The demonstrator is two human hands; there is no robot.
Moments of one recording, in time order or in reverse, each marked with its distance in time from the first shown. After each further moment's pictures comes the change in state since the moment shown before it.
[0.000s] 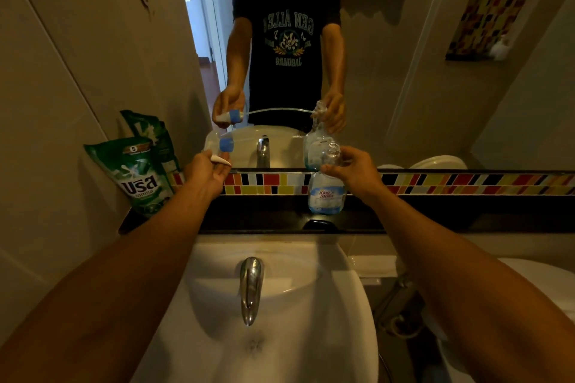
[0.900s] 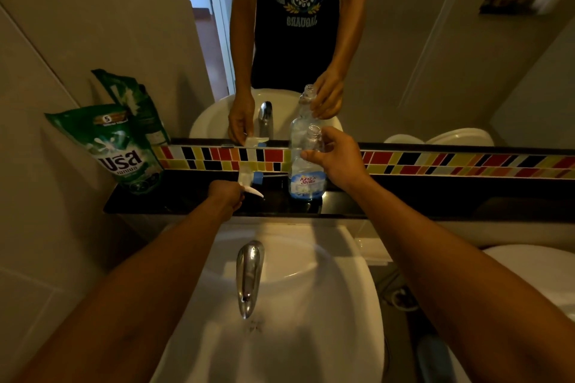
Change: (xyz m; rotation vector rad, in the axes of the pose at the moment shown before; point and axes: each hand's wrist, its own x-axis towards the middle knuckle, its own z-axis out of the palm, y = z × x) left_hand 0.085 -0.106 -0.068 0.946 0.198 -0.016; right_hand 0.033 0.024 0.058 -0.045 -0.059 -0.019
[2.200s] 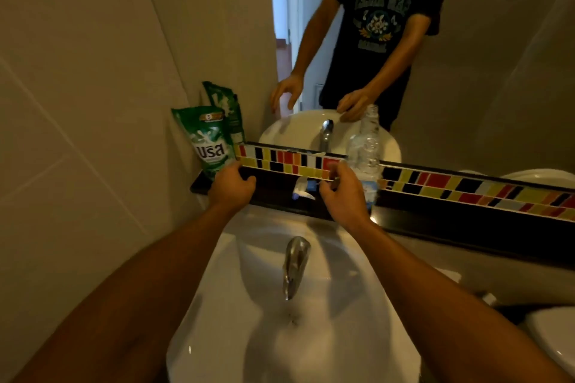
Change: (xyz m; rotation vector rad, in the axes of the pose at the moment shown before) left_hand -0.083 0.007 -0.133 0.584 0.326 0.506; right_hand -0.066 -0.009 0.091 -0.112 0.039 -0.134
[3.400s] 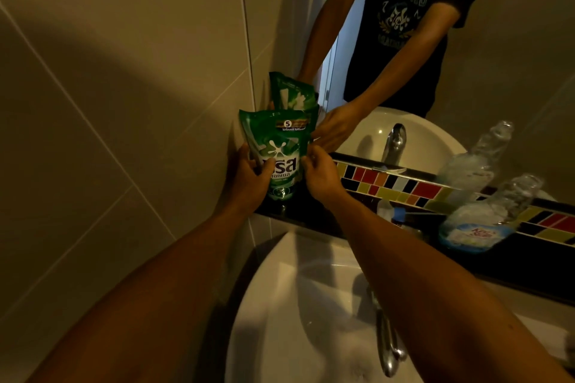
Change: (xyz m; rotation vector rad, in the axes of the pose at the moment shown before) left_hand 0.144 -0.105 -0.047 -0.616 -0.039 -0.022; right_hand 0.127 -0.084 0.252 0.225 -0.257 0.155
